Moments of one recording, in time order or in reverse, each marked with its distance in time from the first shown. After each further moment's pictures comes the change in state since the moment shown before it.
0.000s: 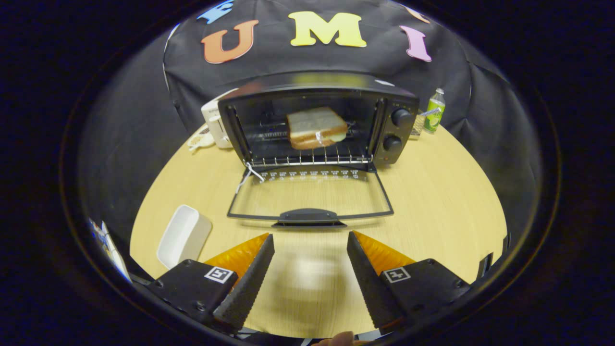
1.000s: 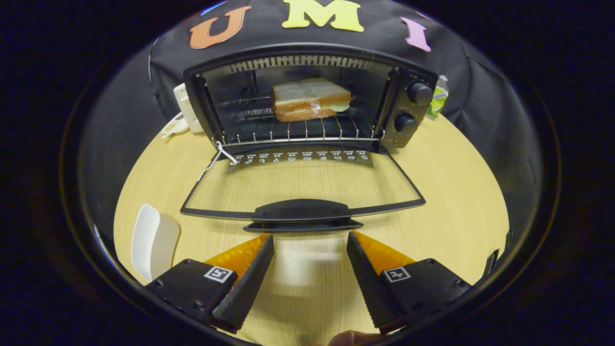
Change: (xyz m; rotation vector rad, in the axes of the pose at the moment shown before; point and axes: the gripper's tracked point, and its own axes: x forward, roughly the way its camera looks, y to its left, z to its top) arm 0.037 0.004 0.003 0.022 0.033 -0.058
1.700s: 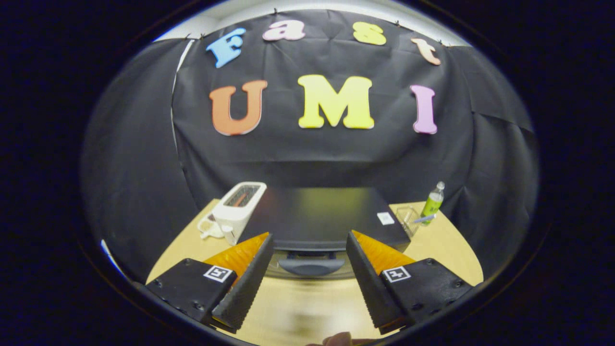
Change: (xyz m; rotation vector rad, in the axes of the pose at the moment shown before) arm -0.186 0.010 0.209 -0.025 -0.544 0.104
